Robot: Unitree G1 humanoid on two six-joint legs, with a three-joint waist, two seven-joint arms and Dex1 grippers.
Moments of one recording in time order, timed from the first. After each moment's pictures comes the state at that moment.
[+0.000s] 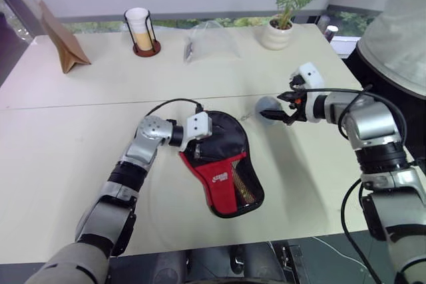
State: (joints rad) left arm -0.70 0.31 -0.22 0.51 0.02 -0.07 -1.25; right arm -0.83 -0.65 0.13 0.33 0.20 0.77 0.87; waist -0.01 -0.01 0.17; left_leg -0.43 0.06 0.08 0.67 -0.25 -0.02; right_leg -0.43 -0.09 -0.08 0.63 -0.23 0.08
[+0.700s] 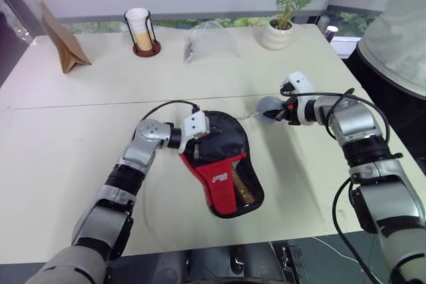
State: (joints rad) left arm -0.67 0.32 -0.25 0.47 -0.03 0.05 -1.22; right arm -0.83 -0.64 0.19 0.43 0.11 0.69 0.91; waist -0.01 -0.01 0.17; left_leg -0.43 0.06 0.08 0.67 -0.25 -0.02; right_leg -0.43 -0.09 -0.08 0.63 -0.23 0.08
